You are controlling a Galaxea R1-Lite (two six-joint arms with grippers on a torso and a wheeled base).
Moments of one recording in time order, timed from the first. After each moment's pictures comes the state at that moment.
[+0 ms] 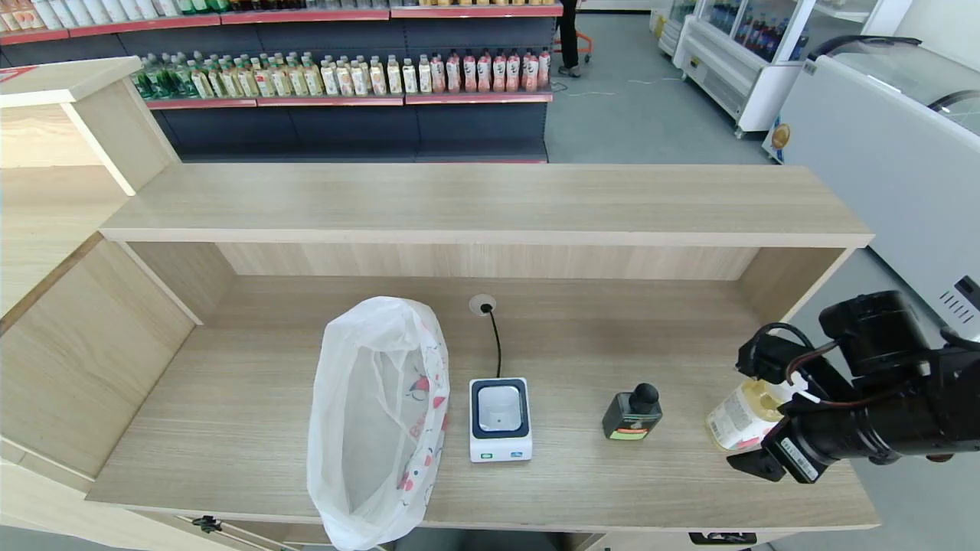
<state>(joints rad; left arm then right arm) 0.00 0.00 0.00 0.00 0.00 0.00 0.15 1.65 -0.71 -0.02 0.02 -0.51</state>
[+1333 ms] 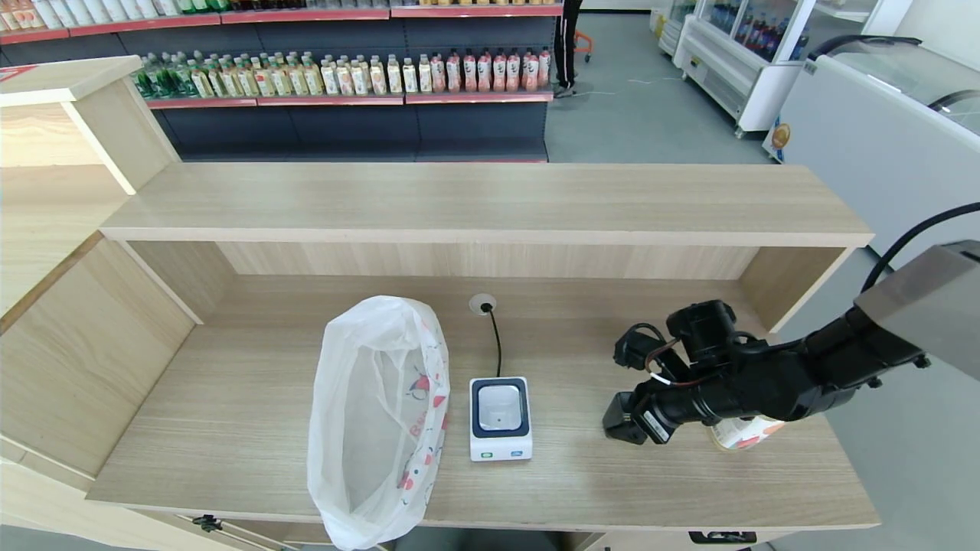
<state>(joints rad) 0.00 0.00 0.00 0.00 0.00 0.00 0.31 2.12 -0.99 -0.28 0.17 -0.51</state>
